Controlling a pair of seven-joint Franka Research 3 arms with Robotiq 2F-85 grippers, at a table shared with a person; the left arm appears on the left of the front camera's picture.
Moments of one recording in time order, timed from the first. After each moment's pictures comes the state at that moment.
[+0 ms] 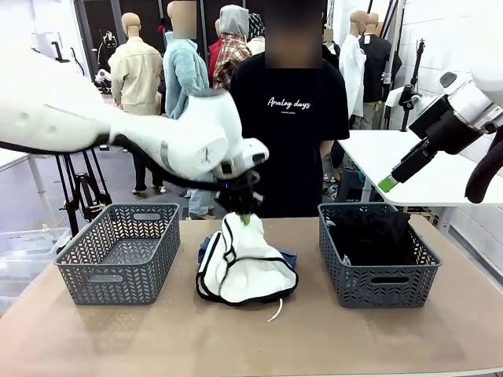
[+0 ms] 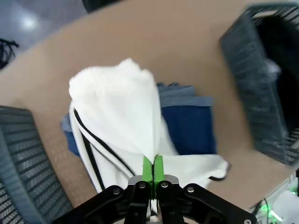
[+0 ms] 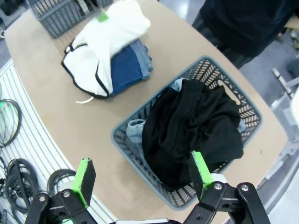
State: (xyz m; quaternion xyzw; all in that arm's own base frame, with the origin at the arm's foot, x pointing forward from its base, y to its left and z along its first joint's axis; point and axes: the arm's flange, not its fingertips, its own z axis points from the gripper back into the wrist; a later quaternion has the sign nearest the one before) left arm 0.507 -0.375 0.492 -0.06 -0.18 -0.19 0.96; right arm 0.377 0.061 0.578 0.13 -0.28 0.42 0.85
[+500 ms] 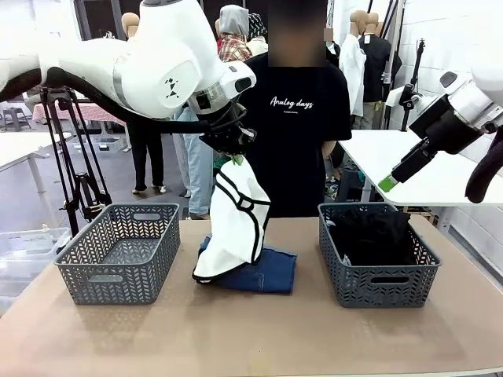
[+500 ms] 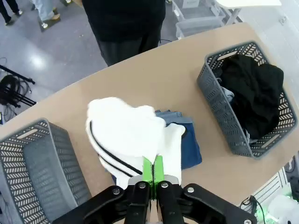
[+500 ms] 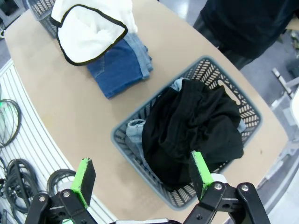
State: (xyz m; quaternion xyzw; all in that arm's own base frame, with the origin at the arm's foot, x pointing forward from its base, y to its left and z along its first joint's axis) left arm 0.462 -0.352 0.606 -0.07 -0.27 -0.20 0.94; right arm 0.377 0.061 0.578 0.13 -0.28 0.42 0.85
